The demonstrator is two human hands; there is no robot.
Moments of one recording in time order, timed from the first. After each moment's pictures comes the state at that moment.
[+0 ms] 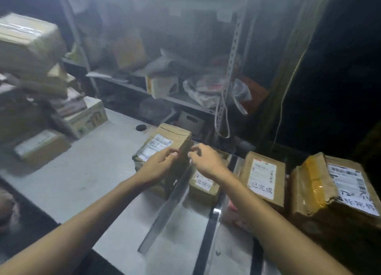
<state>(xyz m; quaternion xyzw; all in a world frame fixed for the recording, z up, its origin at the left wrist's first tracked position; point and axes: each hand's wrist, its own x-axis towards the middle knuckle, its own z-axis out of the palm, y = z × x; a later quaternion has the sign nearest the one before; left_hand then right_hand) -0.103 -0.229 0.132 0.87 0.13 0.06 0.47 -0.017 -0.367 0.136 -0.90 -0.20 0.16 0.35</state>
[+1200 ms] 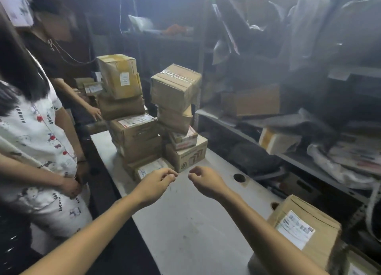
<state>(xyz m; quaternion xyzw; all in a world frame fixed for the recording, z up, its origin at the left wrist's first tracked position) -0.240 0.144 0.158 0.85 0.30 0.15 0.40 -0.095 0.031 0.176 -0.82 -0.46 0.20 0.27</state>
